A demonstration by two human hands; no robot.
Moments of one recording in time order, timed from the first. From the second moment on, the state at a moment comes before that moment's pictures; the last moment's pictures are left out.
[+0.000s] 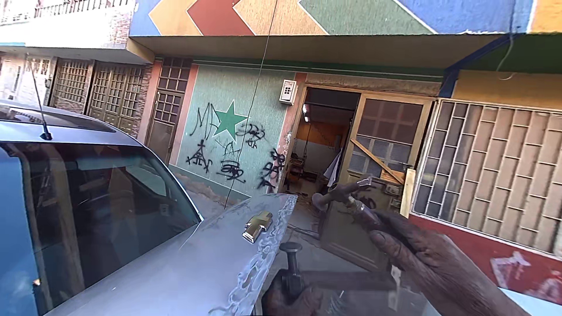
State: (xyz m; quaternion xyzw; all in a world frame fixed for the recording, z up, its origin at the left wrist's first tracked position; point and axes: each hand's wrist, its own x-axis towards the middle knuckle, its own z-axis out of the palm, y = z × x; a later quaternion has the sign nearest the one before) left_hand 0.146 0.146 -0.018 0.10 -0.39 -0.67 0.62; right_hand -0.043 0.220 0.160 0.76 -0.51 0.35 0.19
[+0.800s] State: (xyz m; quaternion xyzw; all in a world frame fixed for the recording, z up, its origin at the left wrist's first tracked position) left_hand 0.077 0.097 0.010 0.16 -0.34 -0.41 0.83; right_hand 0.016 0.164 0.255 0.83 -0.54 0.03 0.12
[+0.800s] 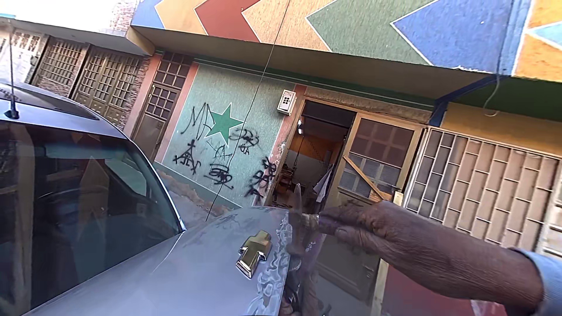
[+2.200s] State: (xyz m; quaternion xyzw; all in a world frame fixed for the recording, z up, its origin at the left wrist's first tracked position) left_hand 0.084 0.094 0.023 0.23 -0.33 -0.38 0.83; right_hand 0.053 0.165 0.279 0.82 -0.55 -0.05 0.12
